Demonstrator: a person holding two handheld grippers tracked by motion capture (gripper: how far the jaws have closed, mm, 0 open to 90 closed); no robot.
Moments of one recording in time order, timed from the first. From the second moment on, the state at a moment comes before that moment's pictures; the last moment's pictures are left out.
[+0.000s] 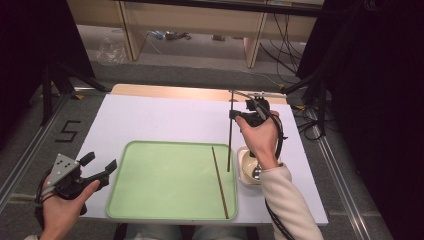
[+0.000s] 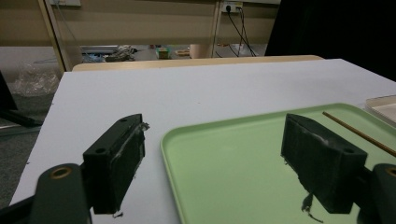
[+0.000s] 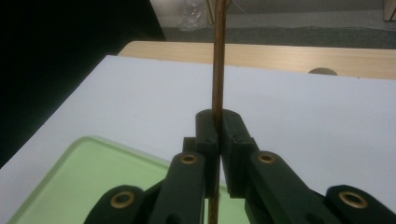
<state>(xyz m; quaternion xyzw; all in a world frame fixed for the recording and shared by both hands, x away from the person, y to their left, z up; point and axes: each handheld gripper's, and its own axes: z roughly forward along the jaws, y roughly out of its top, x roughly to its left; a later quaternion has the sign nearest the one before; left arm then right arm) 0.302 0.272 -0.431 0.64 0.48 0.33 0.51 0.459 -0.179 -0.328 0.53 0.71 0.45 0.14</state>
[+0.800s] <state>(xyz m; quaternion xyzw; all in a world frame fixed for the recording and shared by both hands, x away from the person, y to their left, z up) 0.303 0.272 -0.431 0.64 0.48 0.33 0.50 0.459 -0.175 -0.333 0.55 0.73 0.39 0.10</state>
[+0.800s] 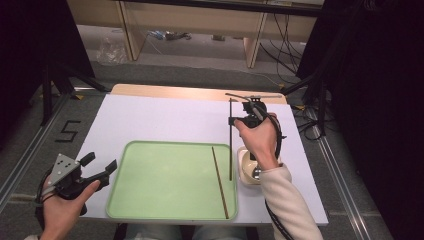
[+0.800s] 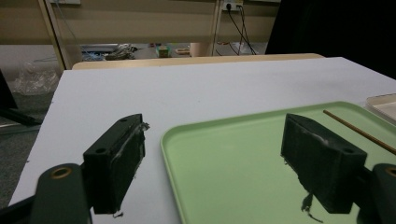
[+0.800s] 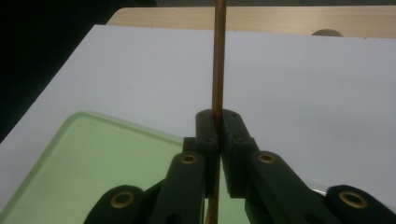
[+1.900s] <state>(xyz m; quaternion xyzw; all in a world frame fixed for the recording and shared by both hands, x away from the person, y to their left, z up) 0.303 0.272 -0.432 0.64 0.48 0.33 0.50 0.462 -0.169 -0.346 0.57 0.74 0.34 0.05</state>
